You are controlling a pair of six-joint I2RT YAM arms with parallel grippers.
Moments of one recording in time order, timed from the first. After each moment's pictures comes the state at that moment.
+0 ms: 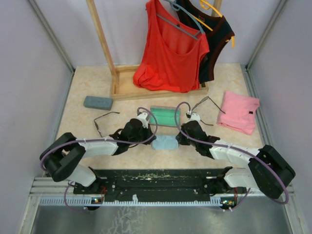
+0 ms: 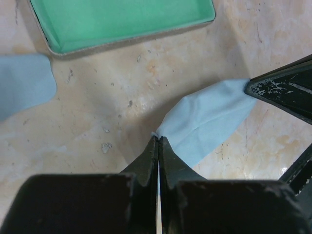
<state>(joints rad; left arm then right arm) -0.82 1.47 0.52 0.38 0.02 -0.52 0.73 1.21 0.43 0.08 0.15 0.70</state>
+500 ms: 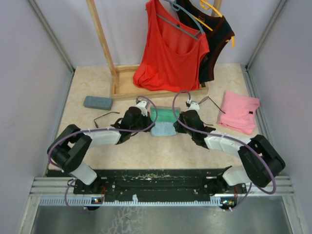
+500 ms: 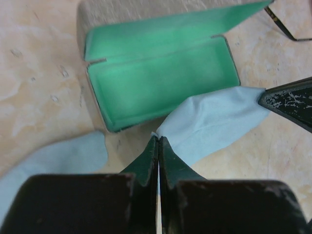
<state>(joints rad) -0.70 1.58 0.67 0.39 0.04 -0.42 0.65 1.35 0.56 0.20 0.16 0.68</state>
